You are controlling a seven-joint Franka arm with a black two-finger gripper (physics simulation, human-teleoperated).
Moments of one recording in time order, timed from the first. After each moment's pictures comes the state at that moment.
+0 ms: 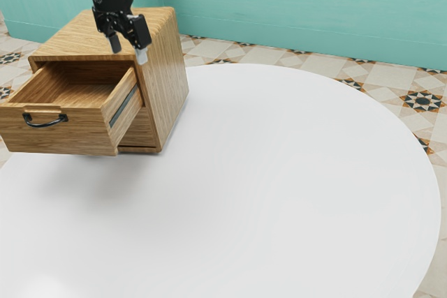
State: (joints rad) arm -0.13 0.07 0.13 -1.38 0.00 1.50 0.23
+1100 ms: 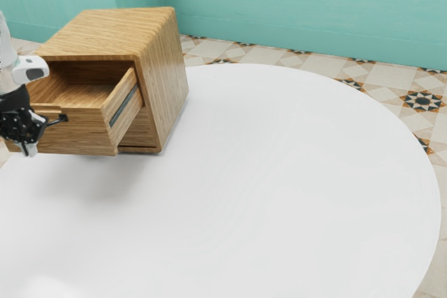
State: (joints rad) arm 0.26 -0.47 0.08 -2.29 0.07 1.81 0.01
